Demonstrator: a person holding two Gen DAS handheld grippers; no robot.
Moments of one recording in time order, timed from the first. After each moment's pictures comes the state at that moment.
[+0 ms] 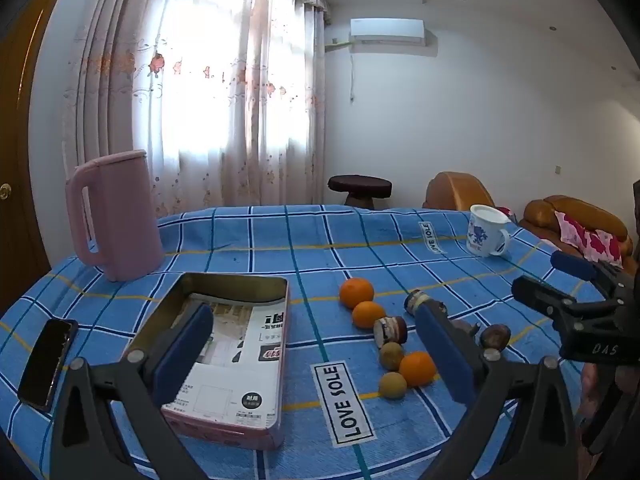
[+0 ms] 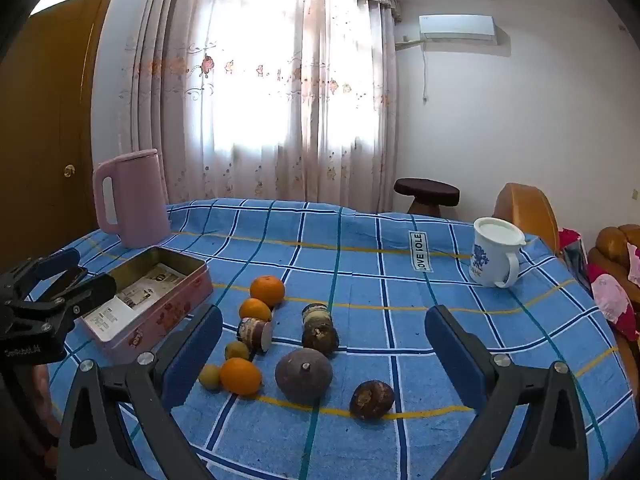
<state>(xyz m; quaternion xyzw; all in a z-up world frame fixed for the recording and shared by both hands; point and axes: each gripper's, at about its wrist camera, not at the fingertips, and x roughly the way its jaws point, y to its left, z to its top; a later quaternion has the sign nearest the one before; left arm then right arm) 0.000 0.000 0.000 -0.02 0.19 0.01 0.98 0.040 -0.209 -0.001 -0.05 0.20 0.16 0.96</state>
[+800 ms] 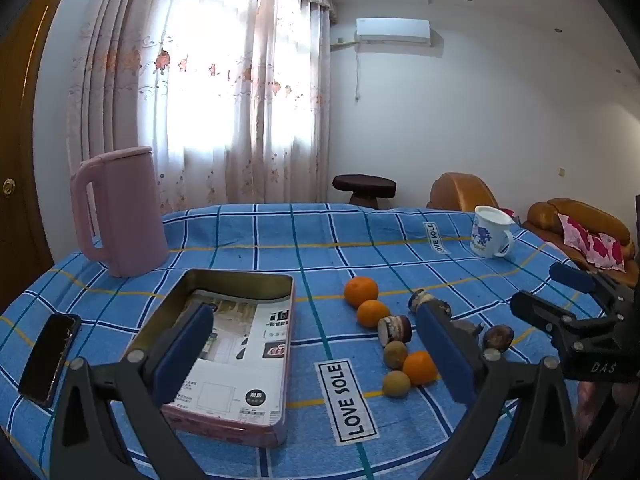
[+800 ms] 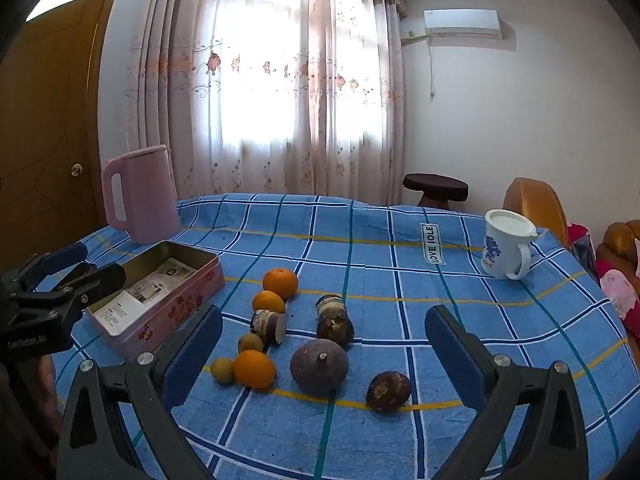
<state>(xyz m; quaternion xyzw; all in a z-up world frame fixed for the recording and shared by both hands) -0.002 0.005 -0.001 -0.03 0.19 0.01 0.98 0.038 -0.205 -0.009 -0.05 0.21 0.17 0.96</state>
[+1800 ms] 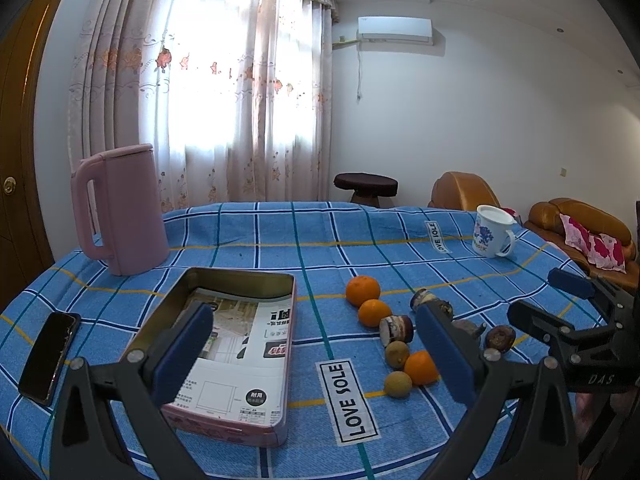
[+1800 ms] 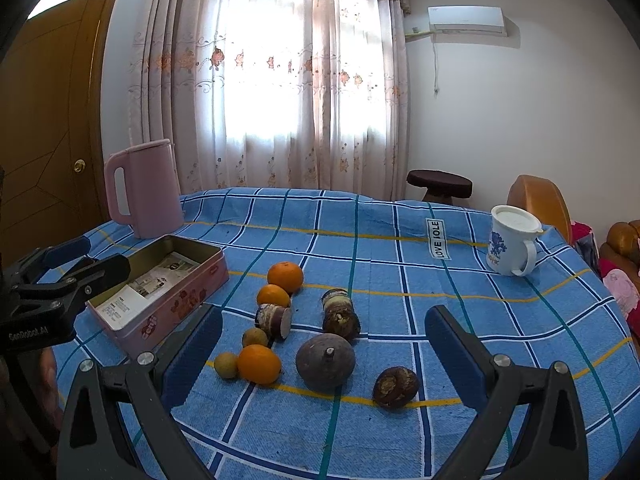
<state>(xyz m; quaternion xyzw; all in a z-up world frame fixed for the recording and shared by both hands) -0.002 0.007 -0.003 -0.03 0.19 0.01 0.98 0.036 -0.201 -0.015 -0.05 0.22 0.18 0.96</state>
